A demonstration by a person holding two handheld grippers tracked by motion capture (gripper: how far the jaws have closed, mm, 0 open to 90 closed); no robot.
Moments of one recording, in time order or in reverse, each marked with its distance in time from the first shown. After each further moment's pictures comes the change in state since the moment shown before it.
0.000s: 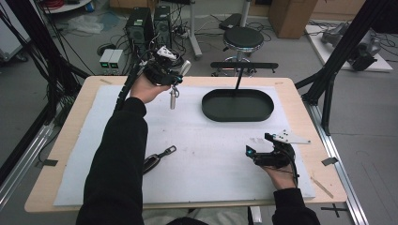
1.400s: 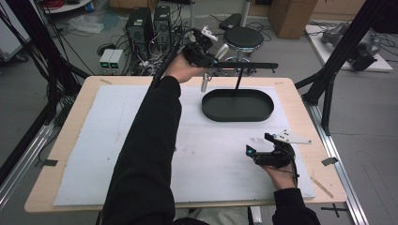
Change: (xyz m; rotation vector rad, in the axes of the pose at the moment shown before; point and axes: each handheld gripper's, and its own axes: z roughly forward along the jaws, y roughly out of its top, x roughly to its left) left arm -0.042 0.098 0.051 -0.044 -0.056 0.140; right arm -0.001 0.000 0.000 -0.010 0.013 0.021
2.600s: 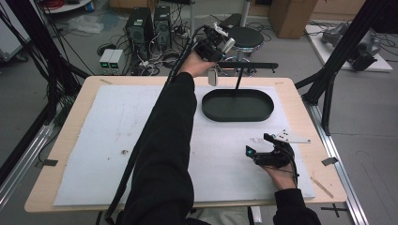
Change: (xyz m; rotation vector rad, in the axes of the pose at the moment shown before) left arm 0.010 0.013 0.045 -0.001 0.109 -0.035; right arm -0.003 -0.002 0.002 0.011 0.018 0.002
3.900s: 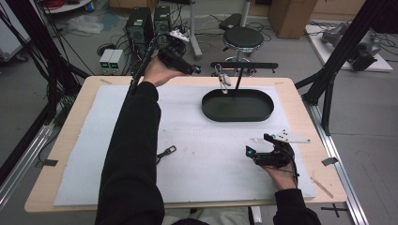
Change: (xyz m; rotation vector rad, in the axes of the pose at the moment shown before) left arm 0.049 -0.077 -0.071 -0.014 -0.119 -0.133; right arm -0.001 0.000 0.001 0.011 -0.002 -0.004
